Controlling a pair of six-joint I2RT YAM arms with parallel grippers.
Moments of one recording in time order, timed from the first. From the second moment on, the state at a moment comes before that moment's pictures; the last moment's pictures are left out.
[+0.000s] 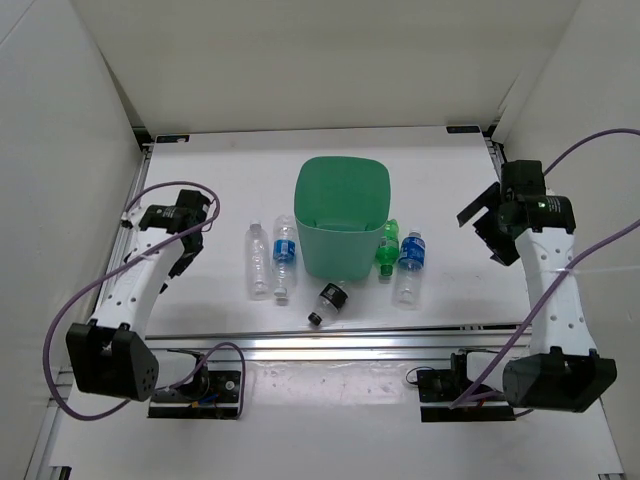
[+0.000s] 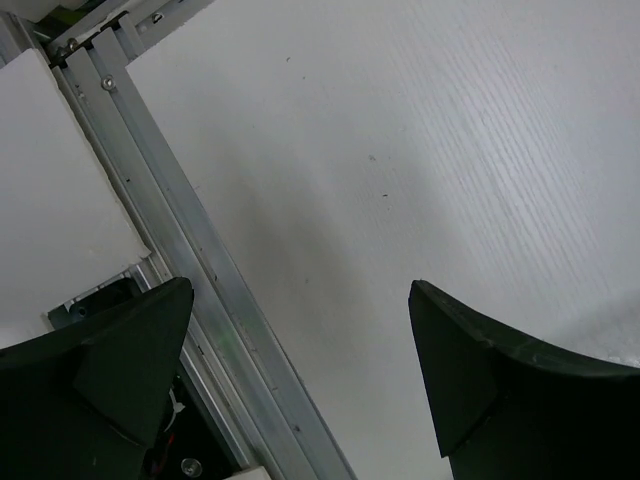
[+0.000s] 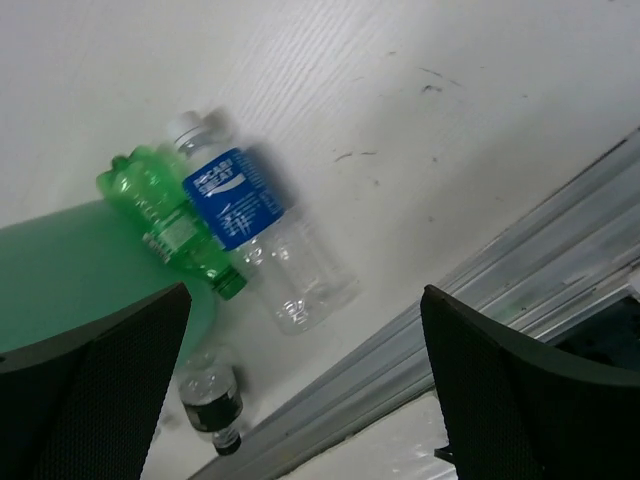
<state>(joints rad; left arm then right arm) -0.15 1.26 1.15 -1.31 -0.72 -1.12 -0.03 1.23 1.36 -1.21 0.18 0.78</state>
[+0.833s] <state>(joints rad) -0.27 1.32 1.20 -1.27 -0.72 -0.95 0.06 1.81 1.19 -0.89 -0.25 0.52</state>
